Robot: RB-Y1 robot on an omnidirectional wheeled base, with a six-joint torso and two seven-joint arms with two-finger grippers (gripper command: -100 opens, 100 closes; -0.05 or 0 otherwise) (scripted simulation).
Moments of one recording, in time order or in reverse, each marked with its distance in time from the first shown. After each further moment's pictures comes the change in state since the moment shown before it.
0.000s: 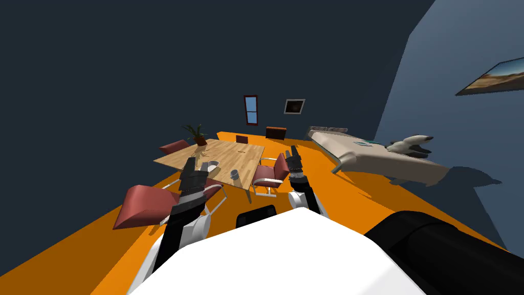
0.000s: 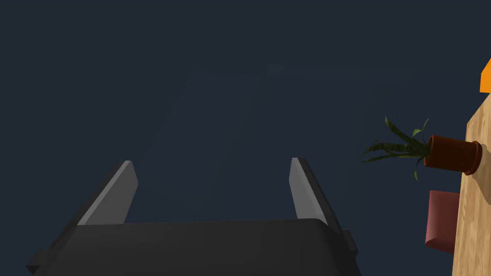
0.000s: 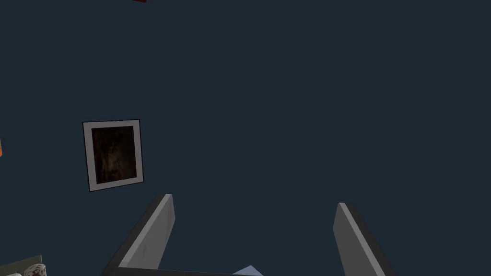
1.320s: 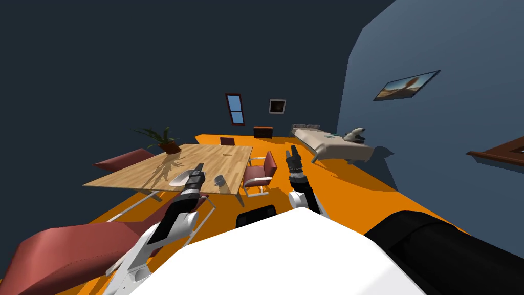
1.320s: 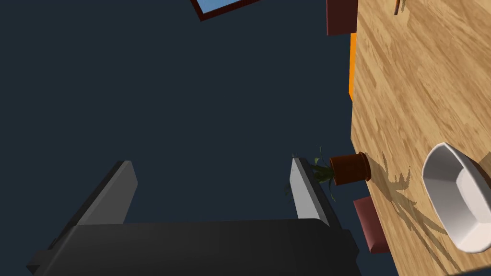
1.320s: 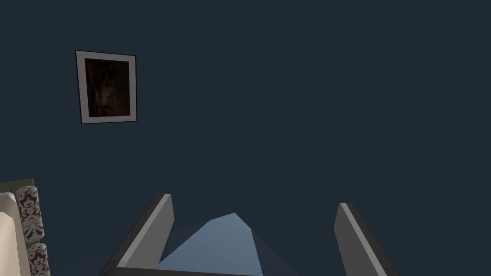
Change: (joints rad) left arm -0.136 0.224 0.136 0.207 0.103 0.394 -0.070; right arm 0.000 0.000 0.000 0.000 0.000 0.000 0.000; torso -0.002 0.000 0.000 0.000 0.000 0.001
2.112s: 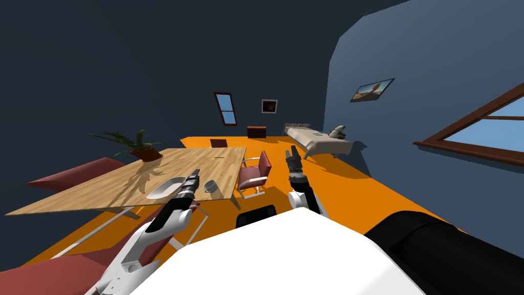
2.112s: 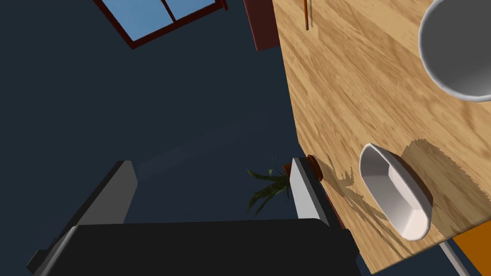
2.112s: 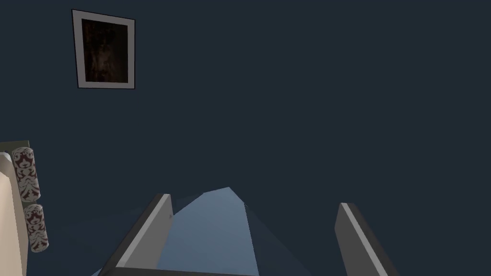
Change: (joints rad) left arm -0.071 0.068 0.082 0.136 0.061 0.232 -0.043; right arm 0.000 0.000 0.000 0.000 0.000 0.000 0.000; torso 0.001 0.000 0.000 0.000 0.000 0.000
